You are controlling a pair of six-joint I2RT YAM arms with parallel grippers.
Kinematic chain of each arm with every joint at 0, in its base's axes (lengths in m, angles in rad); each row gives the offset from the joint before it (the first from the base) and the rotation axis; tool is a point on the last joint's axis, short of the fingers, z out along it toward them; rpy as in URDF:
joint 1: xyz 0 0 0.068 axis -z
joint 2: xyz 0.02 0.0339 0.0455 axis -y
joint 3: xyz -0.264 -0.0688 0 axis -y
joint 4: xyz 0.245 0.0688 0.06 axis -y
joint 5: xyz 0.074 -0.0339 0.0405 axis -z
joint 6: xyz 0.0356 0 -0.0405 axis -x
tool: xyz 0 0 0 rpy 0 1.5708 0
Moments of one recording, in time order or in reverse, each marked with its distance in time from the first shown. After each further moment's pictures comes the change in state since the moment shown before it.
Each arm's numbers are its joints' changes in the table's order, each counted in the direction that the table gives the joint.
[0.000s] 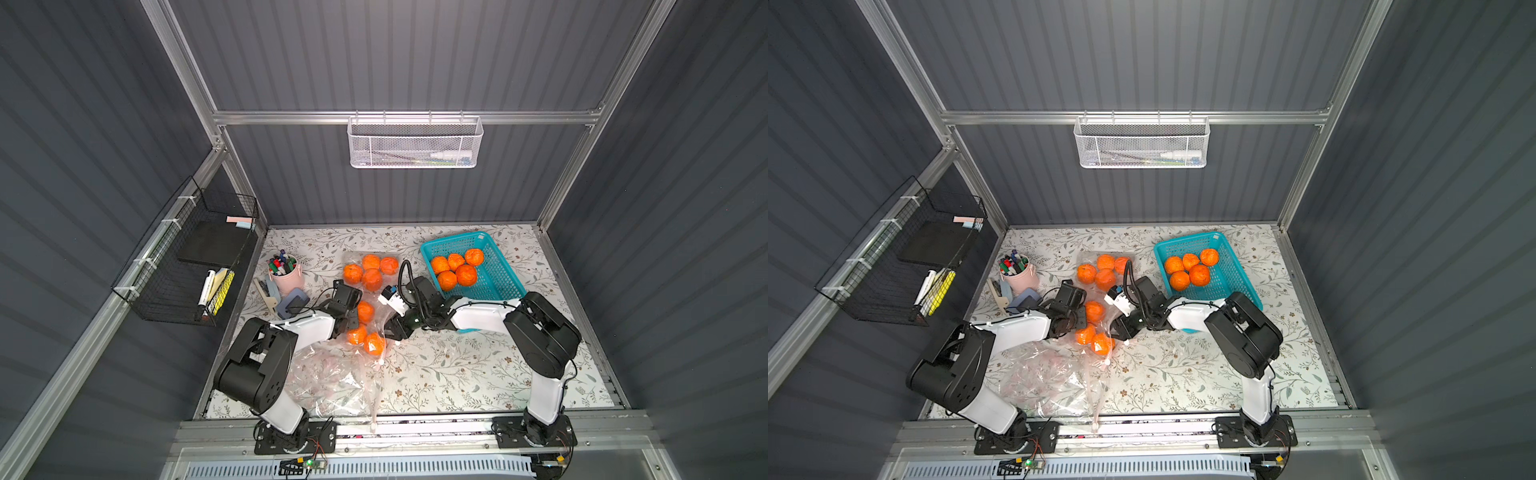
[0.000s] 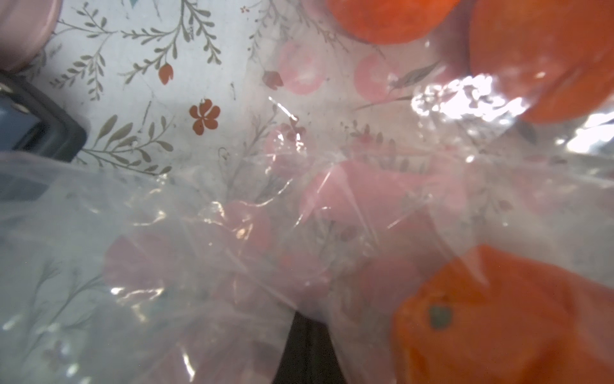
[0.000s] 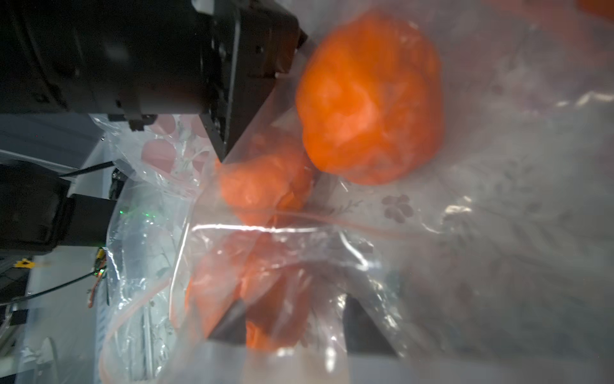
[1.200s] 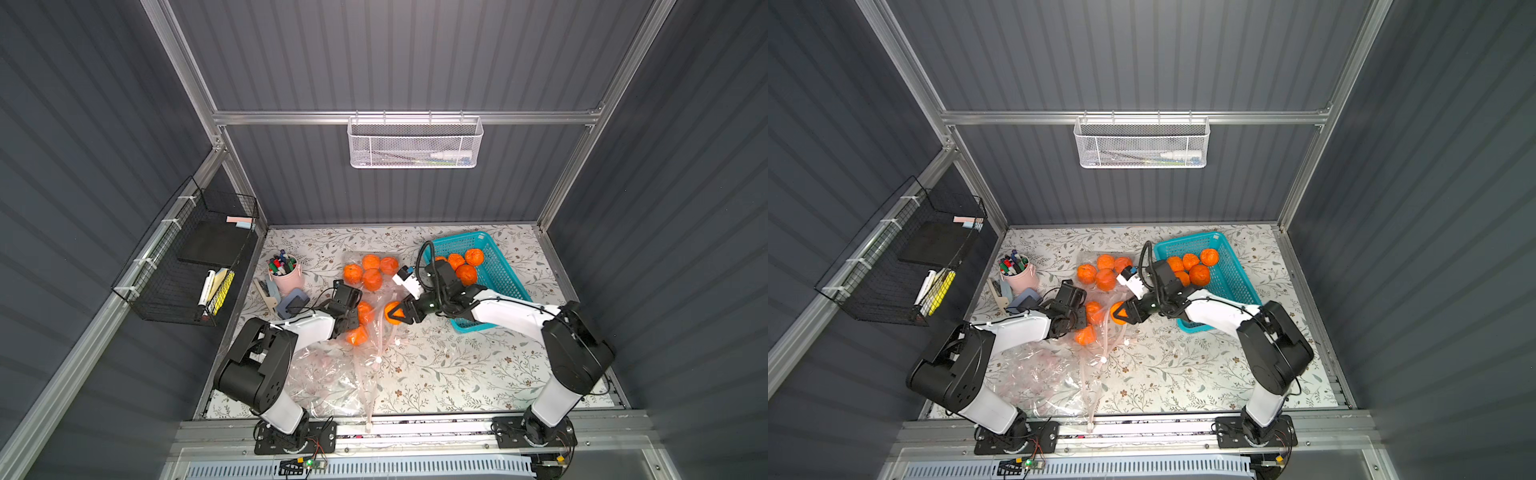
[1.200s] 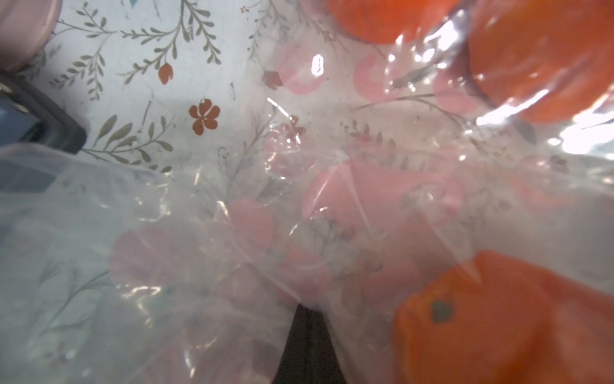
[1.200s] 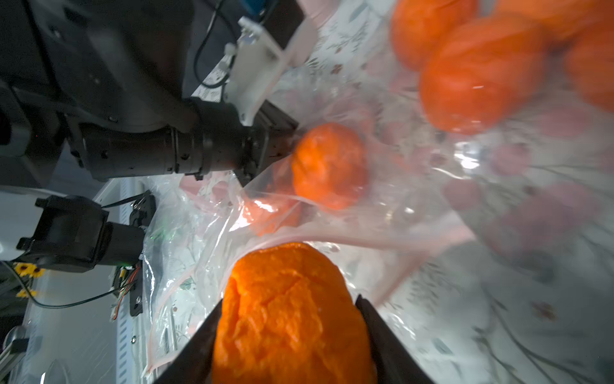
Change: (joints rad) left arm 0.000 0.000 0.000 0.000 0.000 0.000; right arm 0.148 0.242 -0.029 -0.135 0.049 0.007
